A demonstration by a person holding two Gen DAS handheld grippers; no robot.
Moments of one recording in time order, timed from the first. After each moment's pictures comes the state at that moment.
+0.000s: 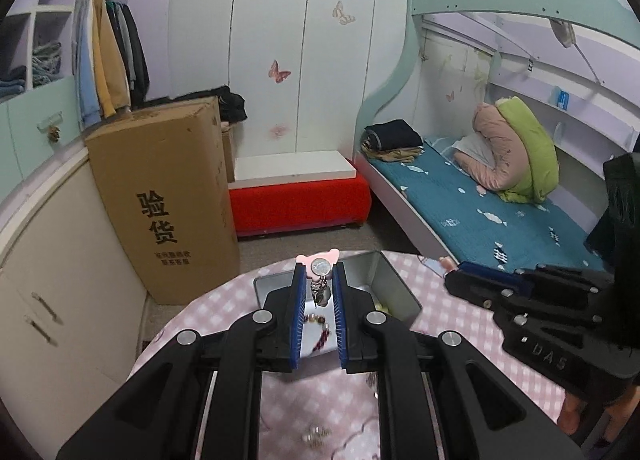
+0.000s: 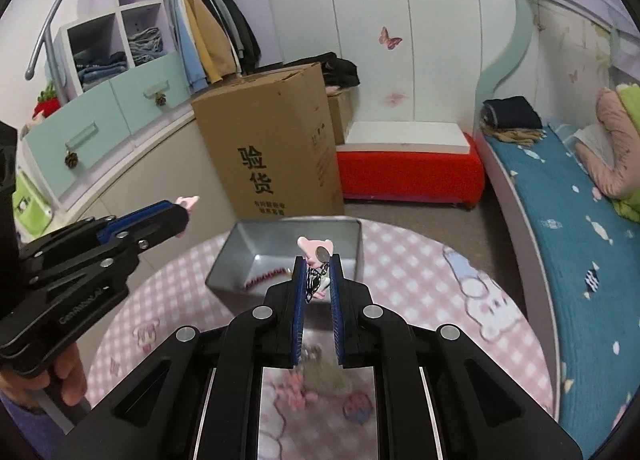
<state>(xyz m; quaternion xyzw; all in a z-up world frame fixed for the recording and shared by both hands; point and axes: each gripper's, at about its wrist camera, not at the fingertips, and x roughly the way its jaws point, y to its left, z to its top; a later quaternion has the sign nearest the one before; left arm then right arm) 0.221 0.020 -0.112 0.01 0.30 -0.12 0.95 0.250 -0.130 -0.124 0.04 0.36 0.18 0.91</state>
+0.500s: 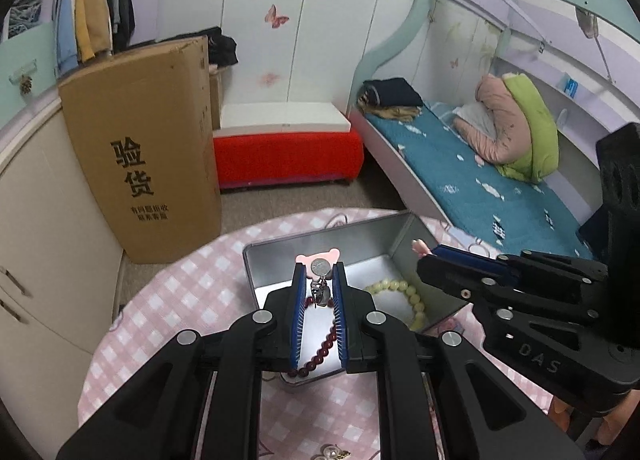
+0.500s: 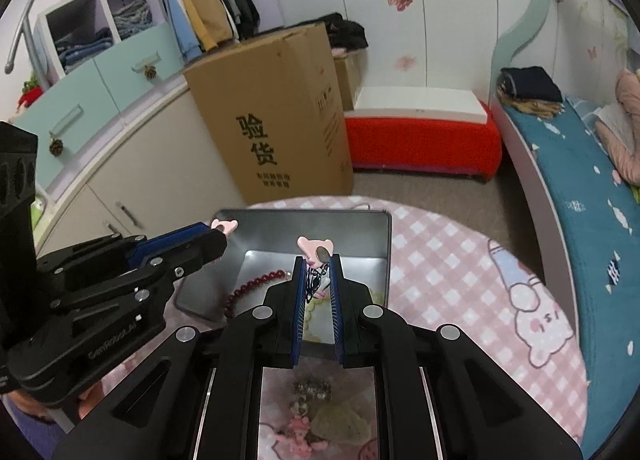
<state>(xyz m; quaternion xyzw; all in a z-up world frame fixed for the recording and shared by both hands) 0.276 0.032 -0.171 -0.02 0.39 -0.14 0.91 0.309 -0.100 -0.177 0.04 0.42 0.19 0.89</state>
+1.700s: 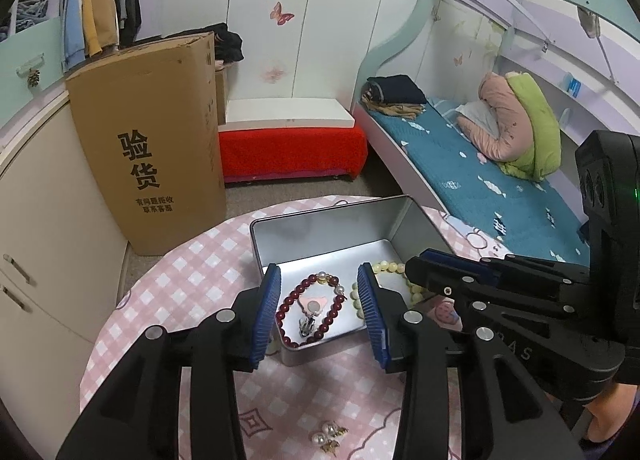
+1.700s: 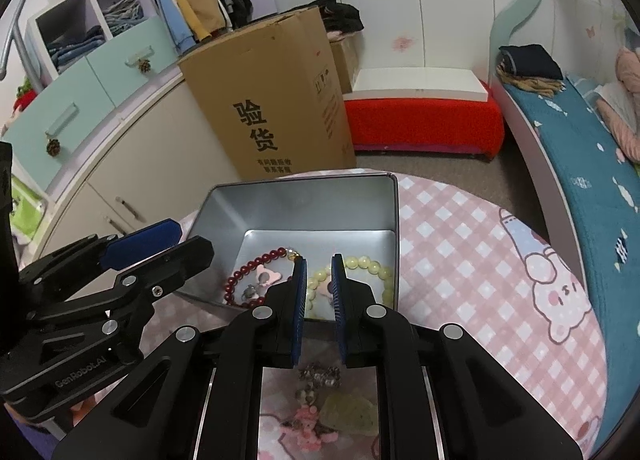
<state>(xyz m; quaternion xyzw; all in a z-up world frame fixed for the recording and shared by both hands) 0.255 0.039 -0.163 -0.02 0.39 -0.13 0.91 0.297 -0.100 -0.186 0.06 0.43 0.19 0.88</state>
